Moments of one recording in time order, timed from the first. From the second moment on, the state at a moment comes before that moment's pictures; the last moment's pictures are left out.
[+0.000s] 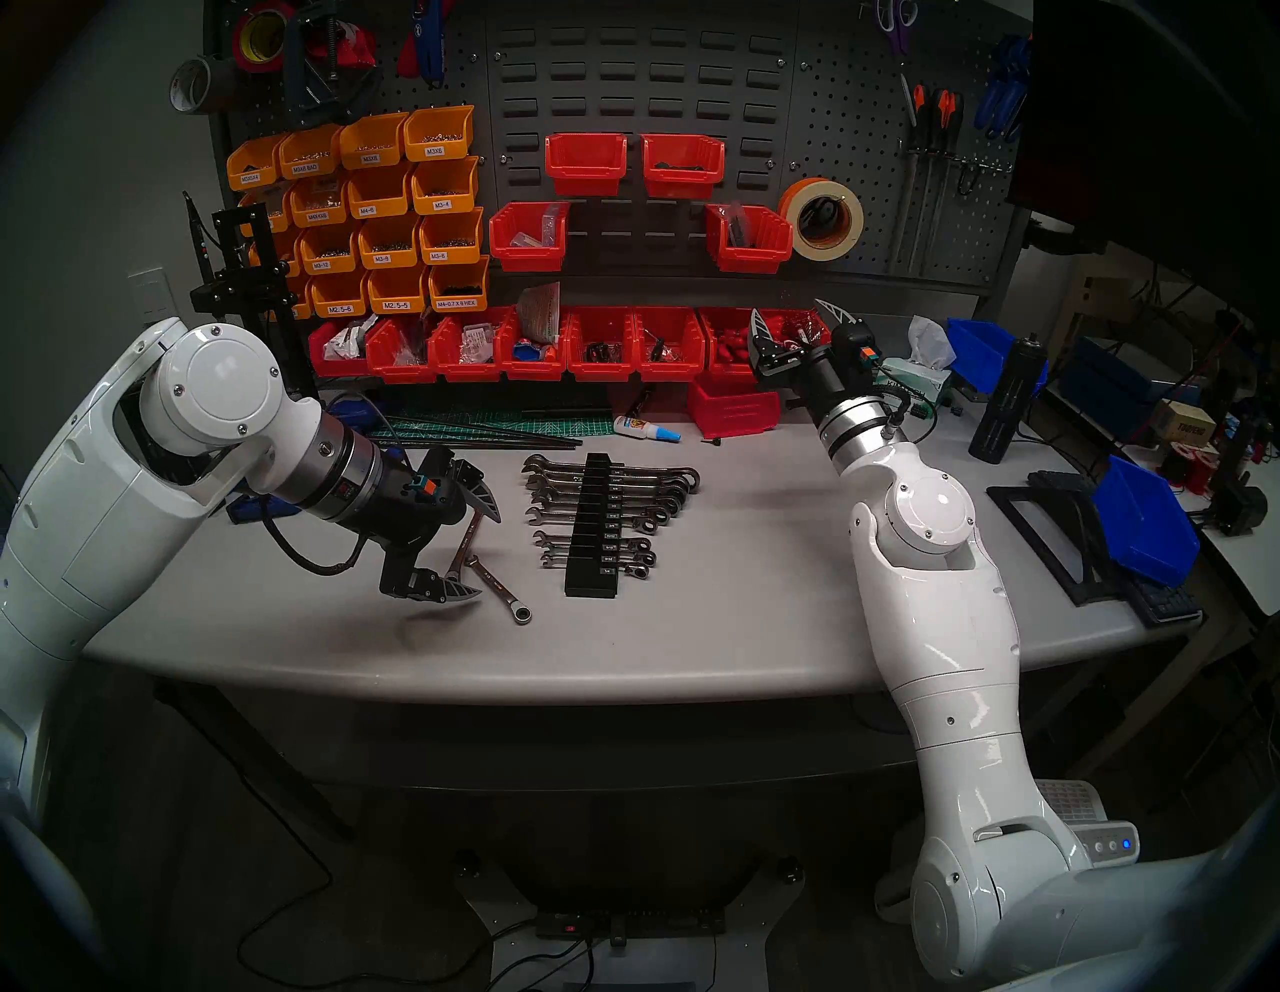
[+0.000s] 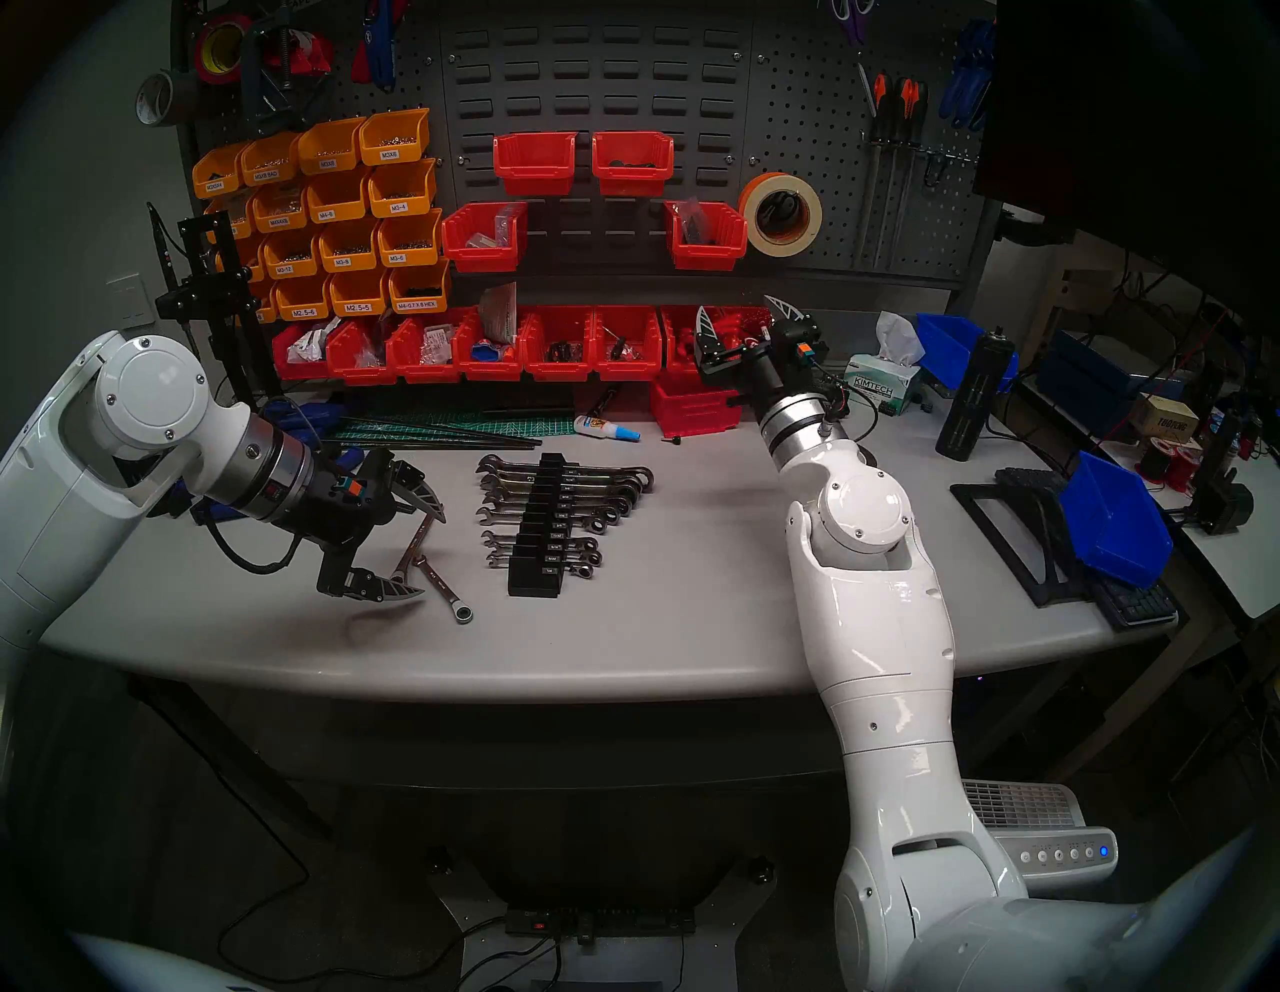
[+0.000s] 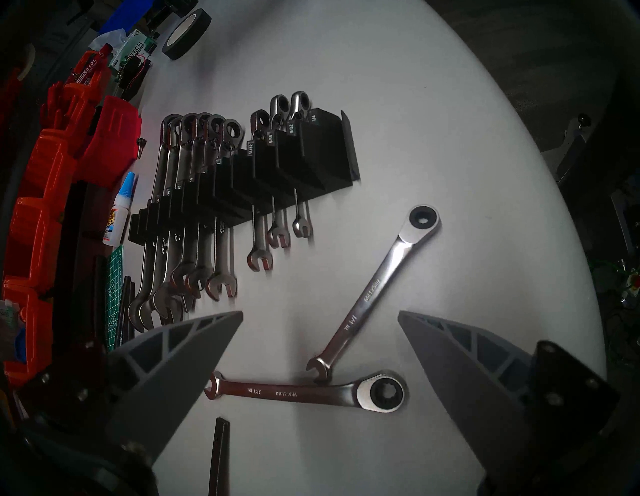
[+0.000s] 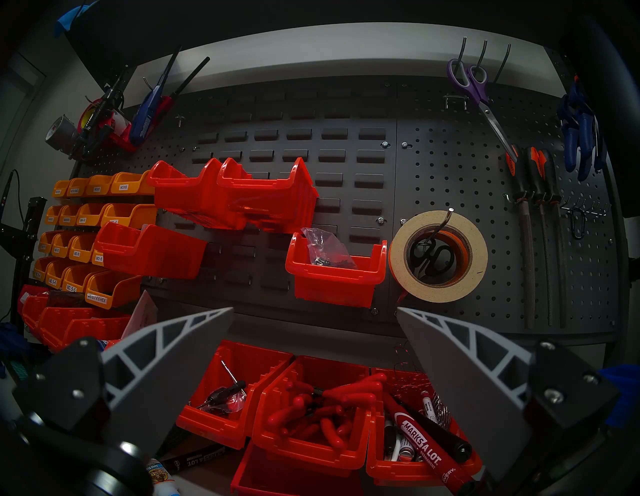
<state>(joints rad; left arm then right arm) 1.06 -0.52 -1.22 -1.92 0.06 0.24 -1.34 -1.23 -1.45 1.57 -1.57 0.10 -0.12 0.27</state>
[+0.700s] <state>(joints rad) 1.03 -0.54 -1.17 -1.93 0.14 0.26 -1.40 -1.23 -1.45 1.57 -1.57 0.10 -0.12 0.27</state>
